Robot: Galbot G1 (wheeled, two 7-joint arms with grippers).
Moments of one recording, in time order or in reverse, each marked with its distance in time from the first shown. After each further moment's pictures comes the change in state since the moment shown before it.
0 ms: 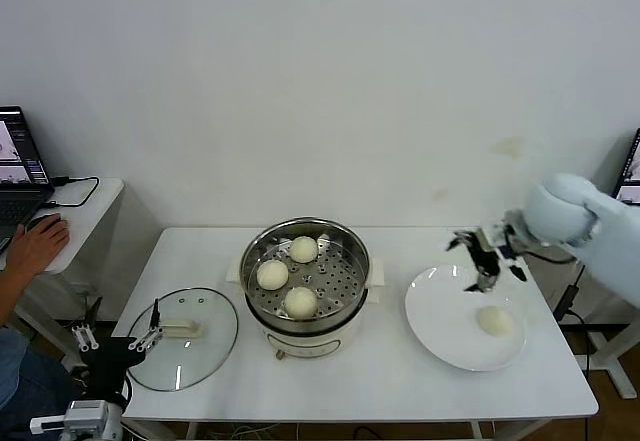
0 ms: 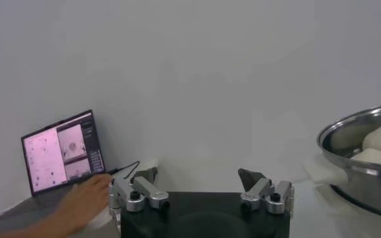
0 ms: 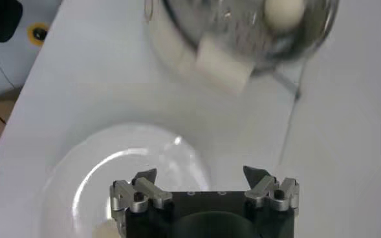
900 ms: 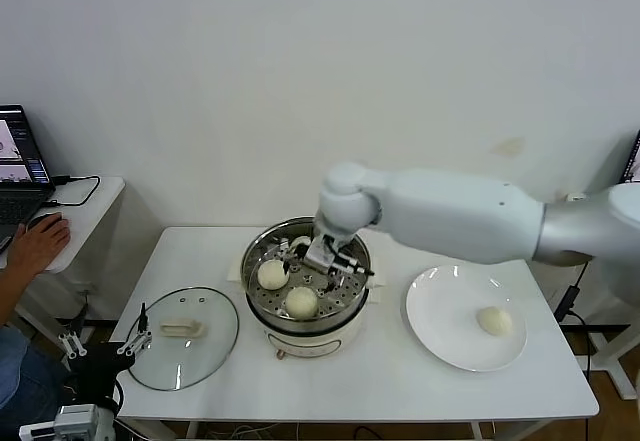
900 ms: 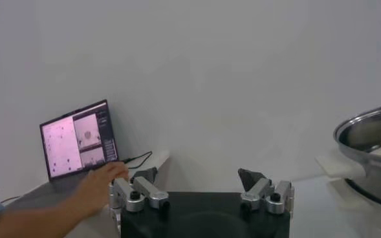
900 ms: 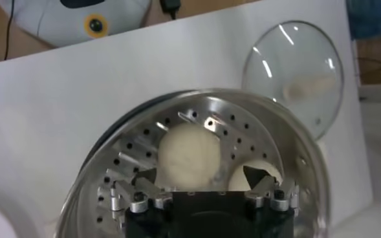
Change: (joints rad) left arm 0.008 -0.032 -0.038 0.009 -0.017 -0.003 -0.008; right arm 0.460 0.662 -0.438 -0.069 0.075 0.264 0.006
